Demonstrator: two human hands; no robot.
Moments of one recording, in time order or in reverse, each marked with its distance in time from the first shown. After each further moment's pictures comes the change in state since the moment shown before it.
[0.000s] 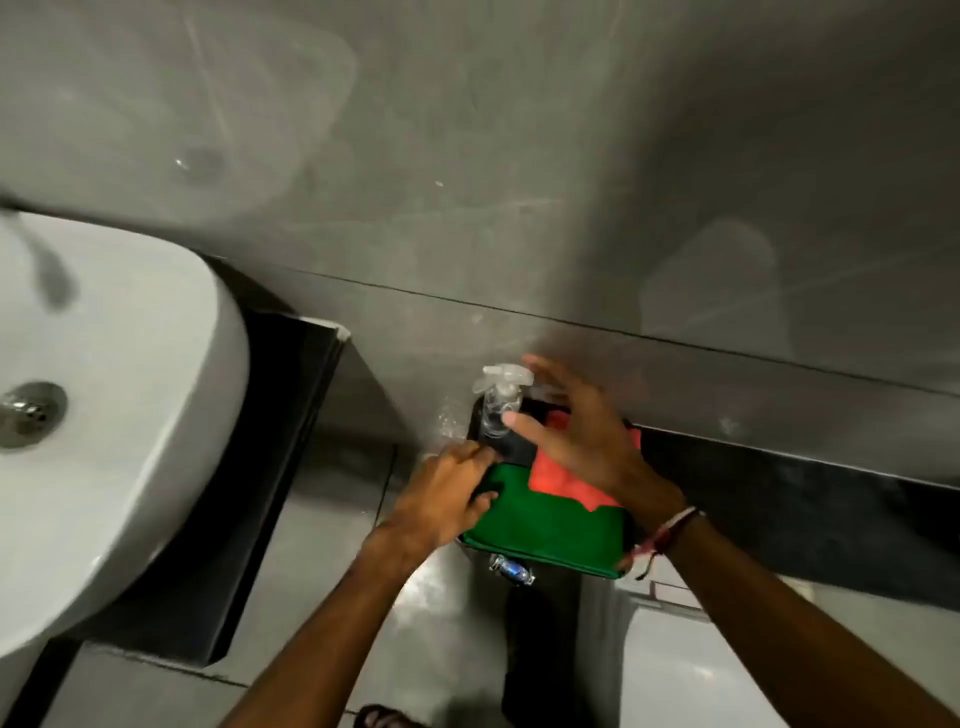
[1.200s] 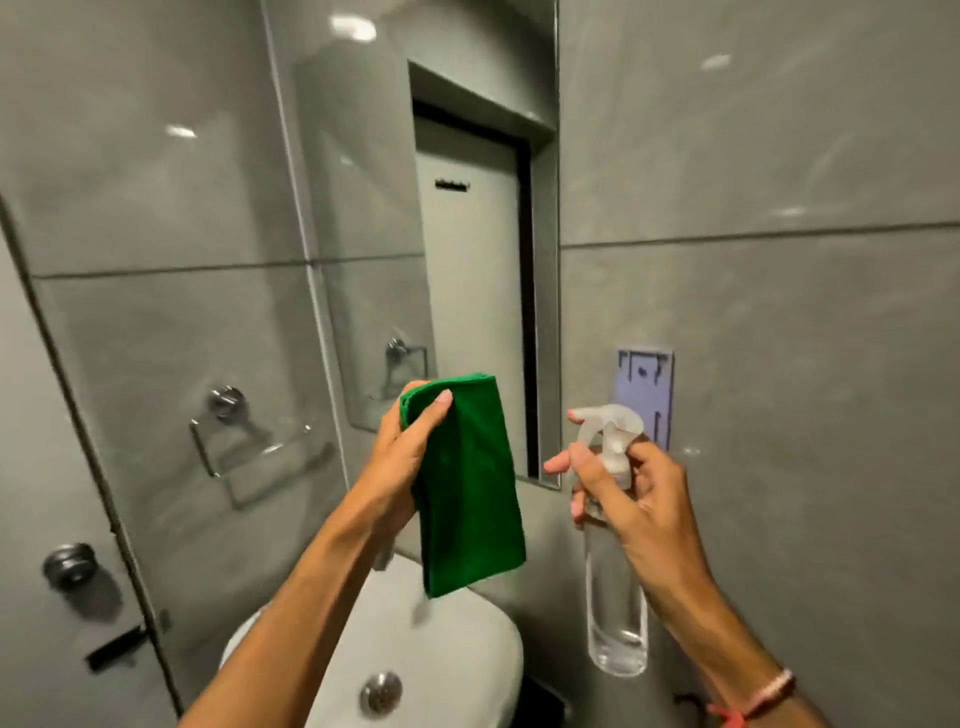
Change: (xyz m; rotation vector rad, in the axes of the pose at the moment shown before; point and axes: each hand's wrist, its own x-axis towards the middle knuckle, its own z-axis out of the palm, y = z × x) left_hand -0.260 0.054 -0.438 -1.220 1.081 0.250; right_hand -0.045 -0.412 -0.051 0.656 -0.008 -0.672
